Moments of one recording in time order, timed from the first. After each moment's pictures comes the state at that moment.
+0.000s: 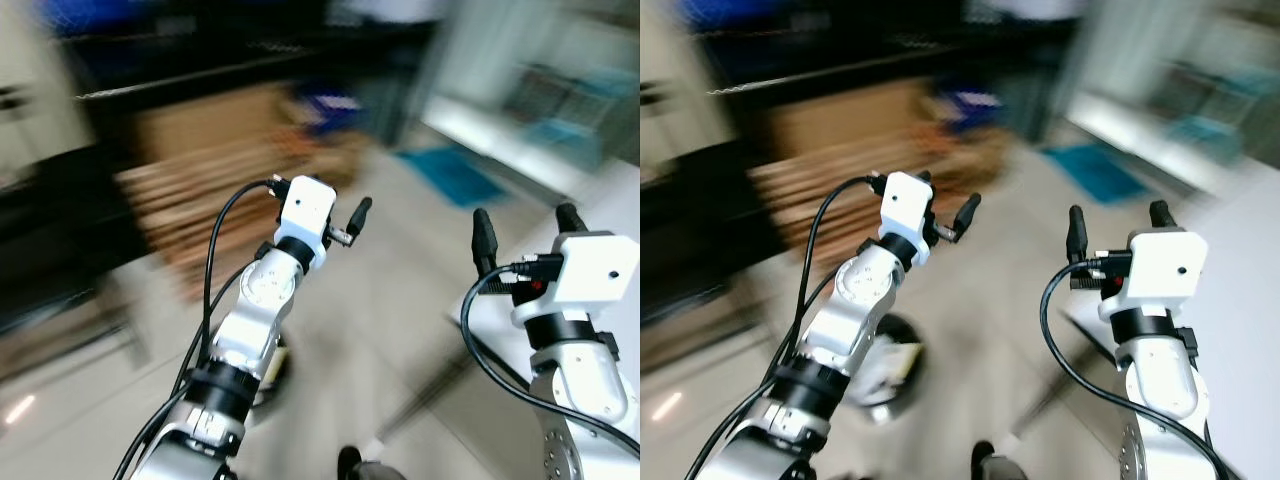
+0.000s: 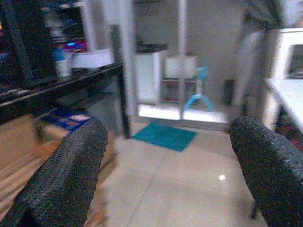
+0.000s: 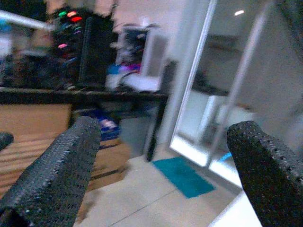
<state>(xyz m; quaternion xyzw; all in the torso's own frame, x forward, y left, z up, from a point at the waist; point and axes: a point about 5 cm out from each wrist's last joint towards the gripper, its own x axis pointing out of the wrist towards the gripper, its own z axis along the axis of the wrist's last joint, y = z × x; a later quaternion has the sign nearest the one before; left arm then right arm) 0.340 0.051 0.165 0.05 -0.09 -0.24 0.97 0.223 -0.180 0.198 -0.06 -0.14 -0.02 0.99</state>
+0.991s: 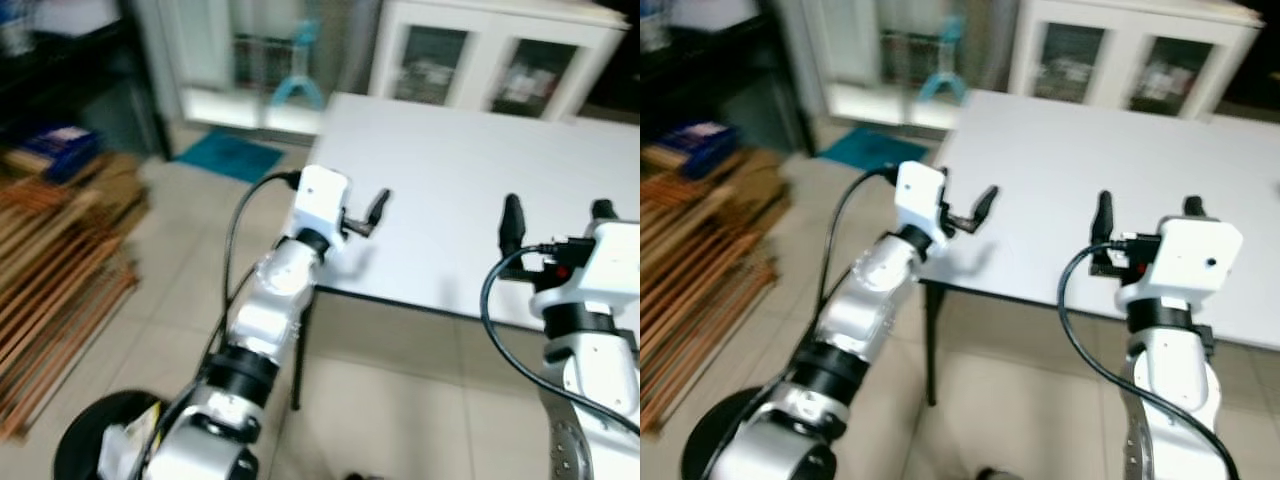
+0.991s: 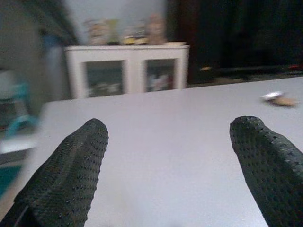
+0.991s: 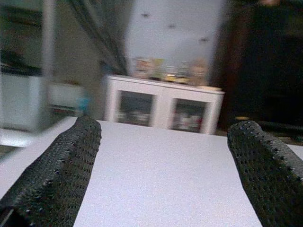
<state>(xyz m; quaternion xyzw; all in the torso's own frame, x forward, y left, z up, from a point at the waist) 0.343 0.025 0.173 0.00 -0.08 -0.28 0.96 0.226 -0.192 0.204 -0.05 -0.14 -0.10 0.98</state>
